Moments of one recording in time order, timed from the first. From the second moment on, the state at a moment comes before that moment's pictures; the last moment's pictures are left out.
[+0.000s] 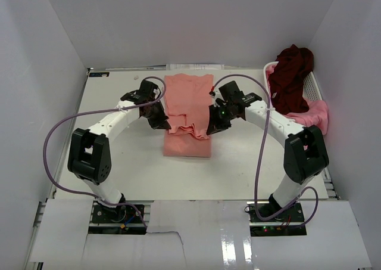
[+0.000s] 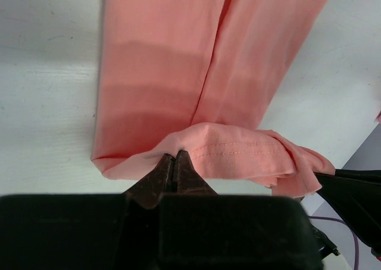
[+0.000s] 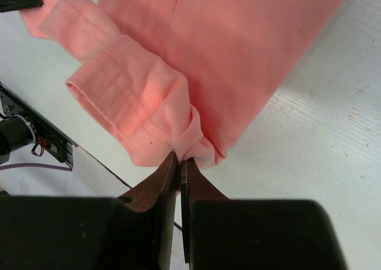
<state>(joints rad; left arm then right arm) -0.36 1.68 1.29 -0.72 0.24 -0.73 0.54 1.68 1.31 -0.68 -0.43 0.32</state>
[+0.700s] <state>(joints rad) -0.36 1.79 1.40 -0.73 0.22 -0.72 0.49 1.83 1.50 -0.74 -0.41 0.27</state>
